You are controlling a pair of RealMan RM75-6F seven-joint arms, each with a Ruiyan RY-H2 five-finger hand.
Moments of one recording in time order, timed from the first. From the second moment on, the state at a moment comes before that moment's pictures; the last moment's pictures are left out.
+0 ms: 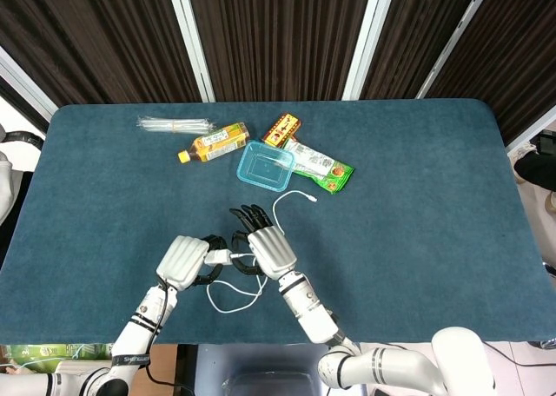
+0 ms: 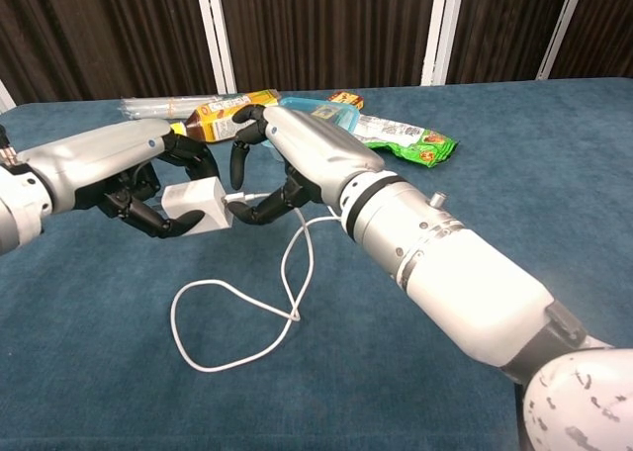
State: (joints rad) left arm -0.63 -1.50 -0.13 -1.85 1.10 1.16 0.52; right arm 0.79 -2.05 0.31 -1.29 -1.31 1.11 -0.24
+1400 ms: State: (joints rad) left arm -0.62 -1.45 -0.13 -1.87 1.13 1.18 0.50; right arm 0.78 -2.02 0.30 -1.33 -1.30 1.13 -0.24
